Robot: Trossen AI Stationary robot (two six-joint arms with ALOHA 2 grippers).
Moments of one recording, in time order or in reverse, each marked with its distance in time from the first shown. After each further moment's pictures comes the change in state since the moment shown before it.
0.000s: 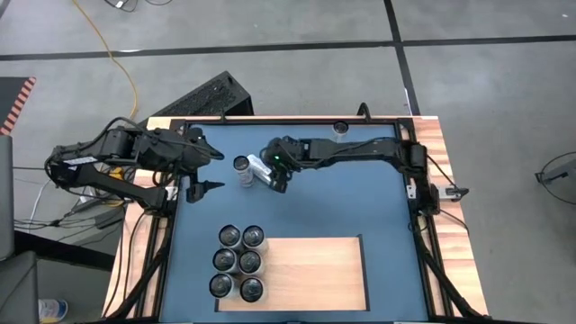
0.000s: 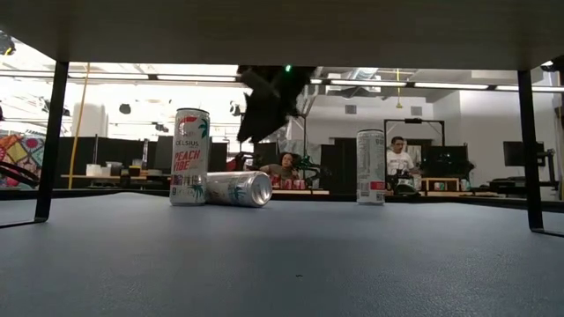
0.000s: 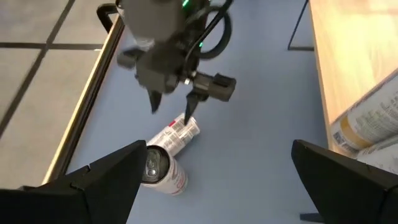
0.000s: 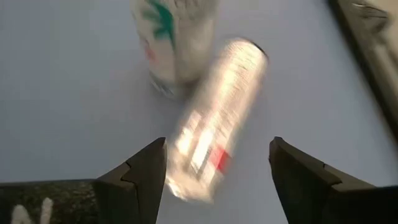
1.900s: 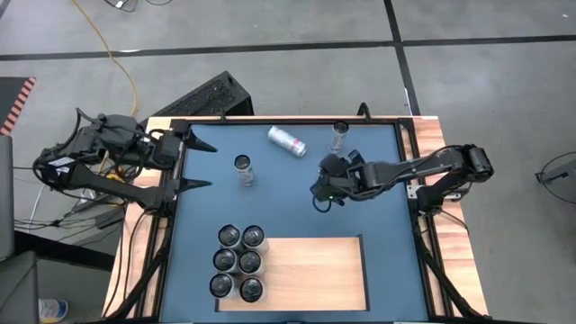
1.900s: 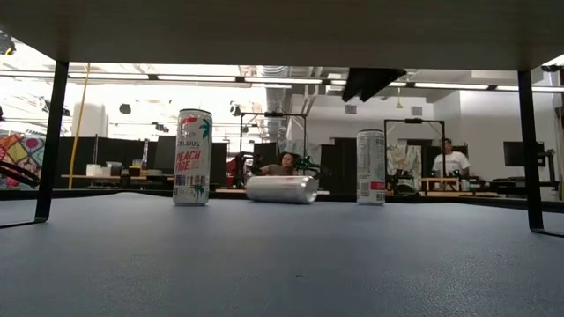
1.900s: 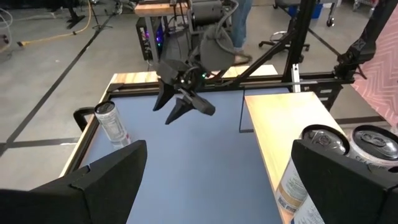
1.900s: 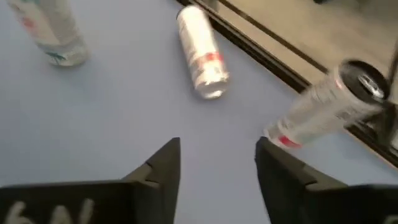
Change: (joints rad) left arm 0.000 -0.140 0.000 0.255 0.166 0.075; right arm 0.282 -0.525 -0.476 -0.247 0.639 0.696
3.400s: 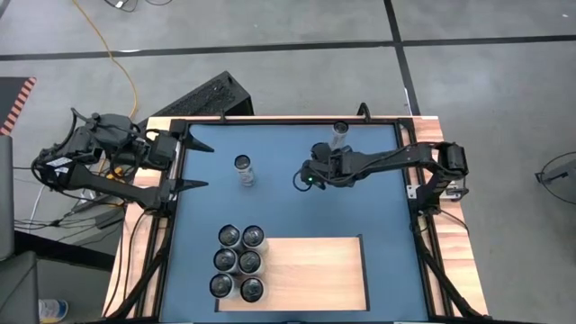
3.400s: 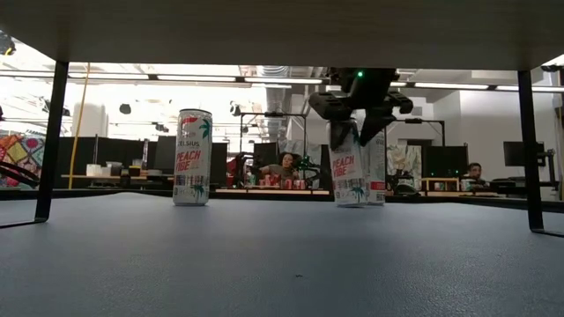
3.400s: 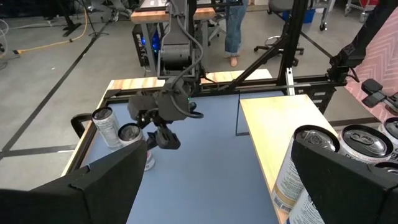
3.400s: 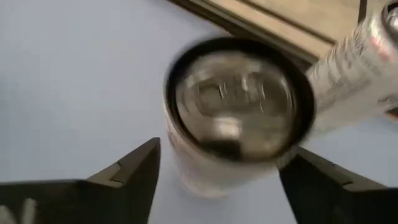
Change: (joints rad) left arm 0.000 -0.024 0.000 -0.001 0.019 0.011; right arm -0.192 0.193 0.000 0.067 -0.036 0.140
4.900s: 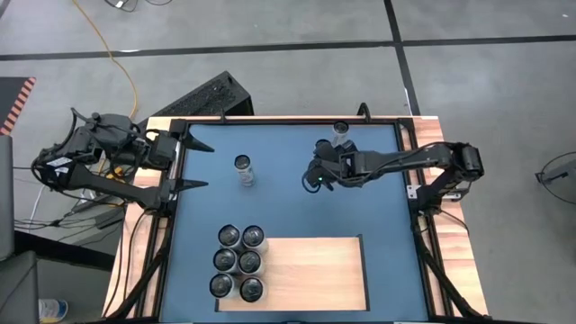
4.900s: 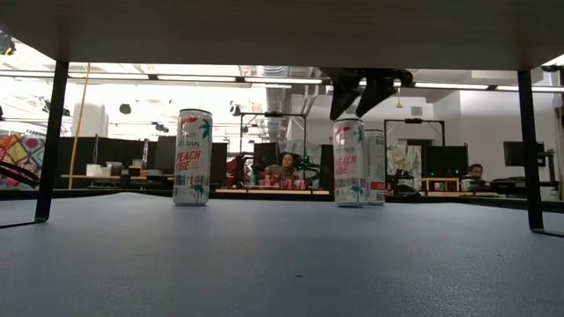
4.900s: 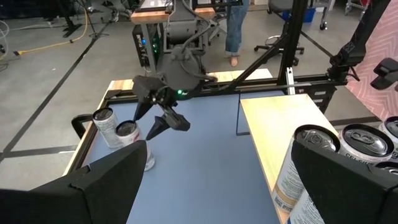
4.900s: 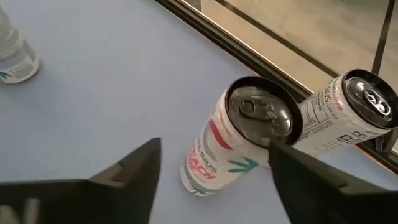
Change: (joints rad) left arm 0.000 0.000 0.000 0.000 0.000 0.006; right arm 0.053 -0.136 0.003 0.009 0.003 -0.195
